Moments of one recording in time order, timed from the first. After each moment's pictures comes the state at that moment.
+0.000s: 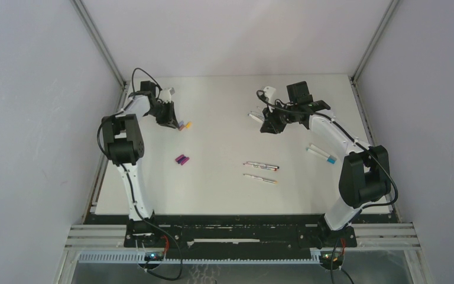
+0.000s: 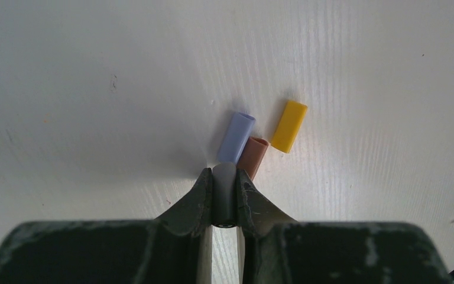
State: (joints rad) left arm 0.07 2.24 1.75 -0.72 0.46 0.09; right arm 0.29 1.64 1.32 -0.58 -0.67 -0.46
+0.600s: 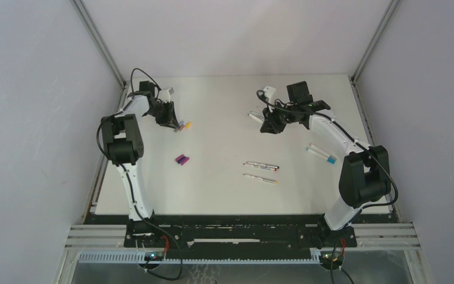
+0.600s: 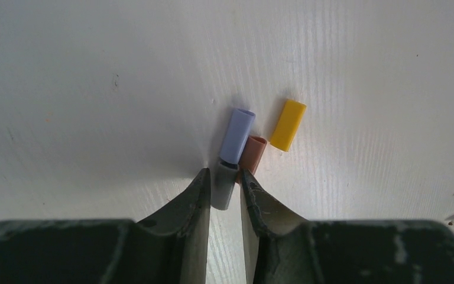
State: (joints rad) left arm 0.08 2.24 1.75 -0.72 0.47 0.09; right arm 0.29 1.64 1.32 -0.58 -0.67 -0.46
